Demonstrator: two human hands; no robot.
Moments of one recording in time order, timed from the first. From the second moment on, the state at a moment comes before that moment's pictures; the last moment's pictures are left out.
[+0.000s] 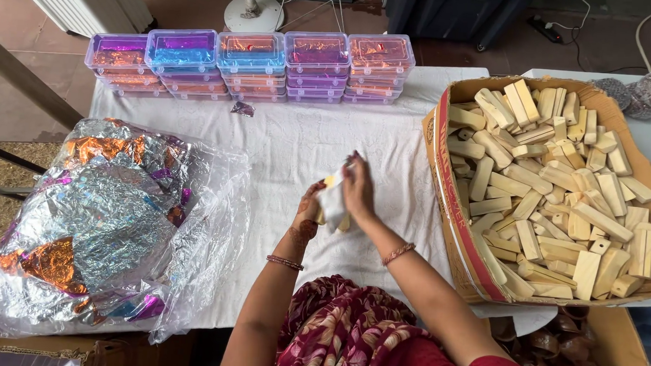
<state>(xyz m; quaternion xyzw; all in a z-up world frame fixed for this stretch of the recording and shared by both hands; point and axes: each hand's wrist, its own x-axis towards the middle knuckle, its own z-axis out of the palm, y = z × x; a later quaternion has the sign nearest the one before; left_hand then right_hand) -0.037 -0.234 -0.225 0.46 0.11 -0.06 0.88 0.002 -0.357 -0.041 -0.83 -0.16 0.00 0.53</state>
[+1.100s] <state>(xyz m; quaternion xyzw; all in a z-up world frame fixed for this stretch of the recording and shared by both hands) -0.035 -0.248 -0.224 0.33 0.22 -0.01 0.92 -0.055 -0.354 -0.029 -0.79 -0.50 -0.20 0.30</state>
